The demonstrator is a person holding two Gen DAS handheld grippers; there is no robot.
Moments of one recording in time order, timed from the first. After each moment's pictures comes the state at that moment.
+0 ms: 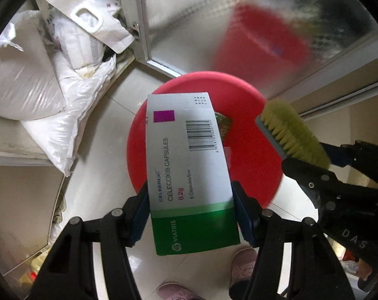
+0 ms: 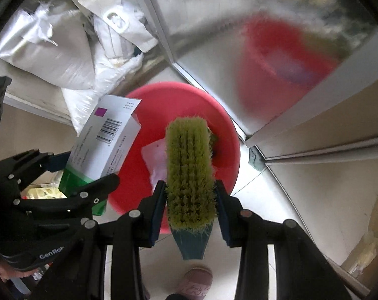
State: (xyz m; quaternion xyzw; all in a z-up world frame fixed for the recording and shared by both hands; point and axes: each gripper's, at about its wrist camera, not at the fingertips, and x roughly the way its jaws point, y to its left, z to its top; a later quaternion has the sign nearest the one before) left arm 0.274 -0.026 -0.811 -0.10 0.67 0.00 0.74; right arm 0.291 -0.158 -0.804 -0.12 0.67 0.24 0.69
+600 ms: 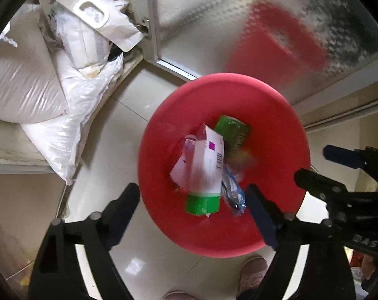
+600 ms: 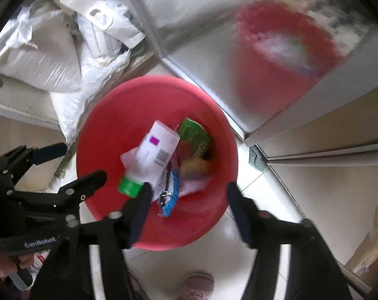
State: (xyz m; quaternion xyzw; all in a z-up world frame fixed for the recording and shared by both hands) left arm 0.284 -0.013 -0.836 -0.09 0.66 0.02 0.75; right arm 0.290 -0.174 -0.818 -0.10 0.67 0.23 0.70
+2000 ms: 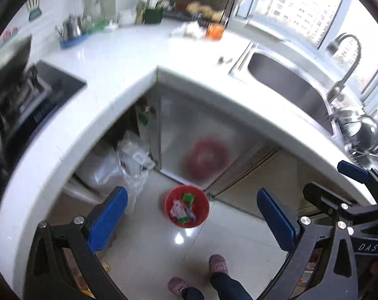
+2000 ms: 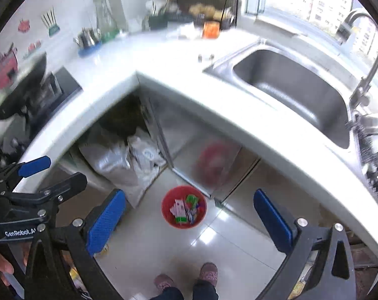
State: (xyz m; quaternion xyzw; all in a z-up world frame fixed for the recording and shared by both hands) left arm 0.192 0.007 -0.229 -0.08 0.49 -0.03 0.87; right arm 0.181 -0.202 -0.224 -0.05 0.51 0.13 0.85
